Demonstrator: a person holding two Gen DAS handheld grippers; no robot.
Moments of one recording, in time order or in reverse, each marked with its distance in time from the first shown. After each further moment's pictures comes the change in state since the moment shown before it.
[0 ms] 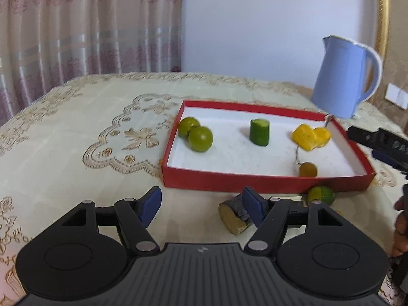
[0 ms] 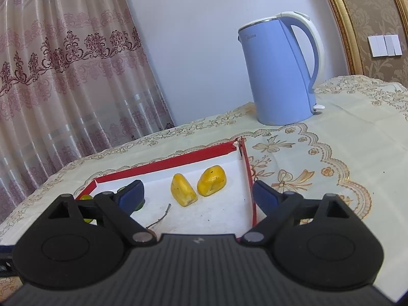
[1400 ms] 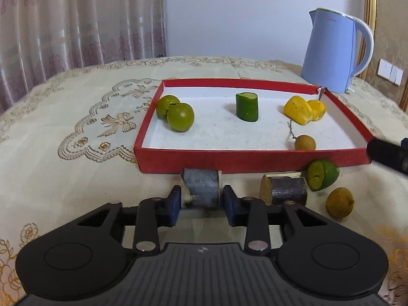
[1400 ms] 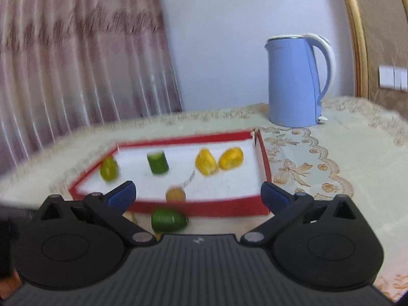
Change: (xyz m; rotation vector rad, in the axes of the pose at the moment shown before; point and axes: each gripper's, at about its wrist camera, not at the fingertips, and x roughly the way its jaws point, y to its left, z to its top) left arm 0.028 -0.014 -0.015 0.087 0.046 -0.027; right arm -0.057 0.061 -0.028 -0.258 0.070 -0.042
